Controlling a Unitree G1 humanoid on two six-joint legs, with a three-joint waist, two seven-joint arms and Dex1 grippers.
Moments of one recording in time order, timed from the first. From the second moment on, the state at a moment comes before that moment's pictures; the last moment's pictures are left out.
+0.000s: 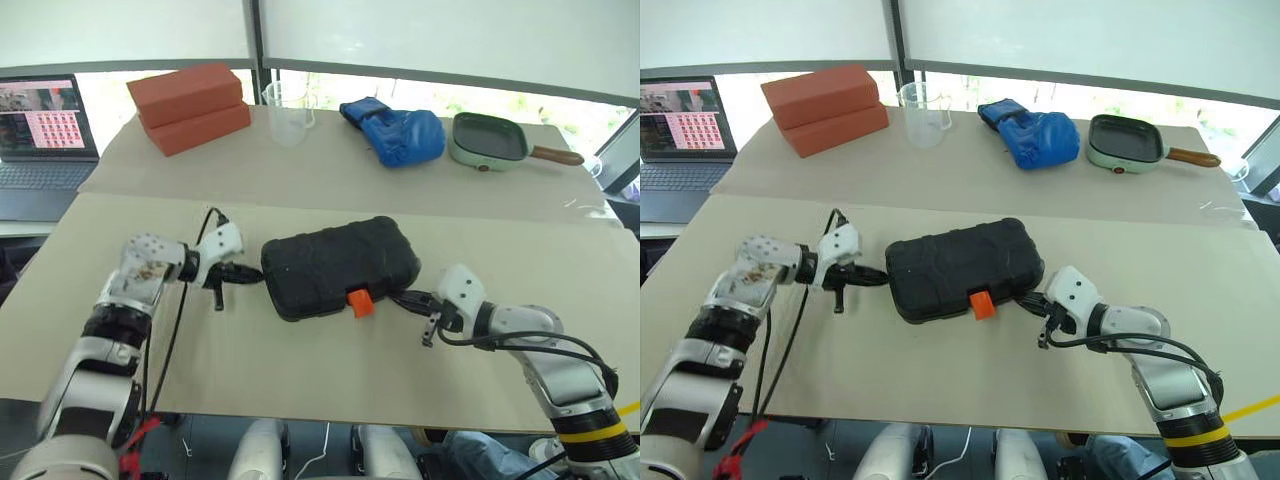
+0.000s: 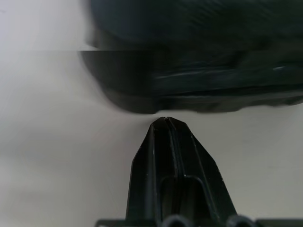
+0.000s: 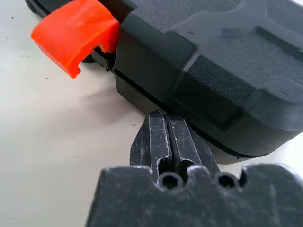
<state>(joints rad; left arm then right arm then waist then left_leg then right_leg) -0.65 0.67 -0.19 0.44 -0.09 0.18 -1.32 -0.14 -0.69 0.06 -0.23 0.22 0.25 0.84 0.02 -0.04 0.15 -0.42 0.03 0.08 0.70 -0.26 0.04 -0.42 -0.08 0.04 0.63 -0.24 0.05</state>
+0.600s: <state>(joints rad) -0.90 0.61 -0.24 0.19 -0.21 0.41 -1.39 -0.06 -0.79 -0.06 -0.51 0.48 0.43 0.94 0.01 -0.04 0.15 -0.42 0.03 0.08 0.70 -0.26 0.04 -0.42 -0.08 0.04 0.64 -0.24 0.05</state>
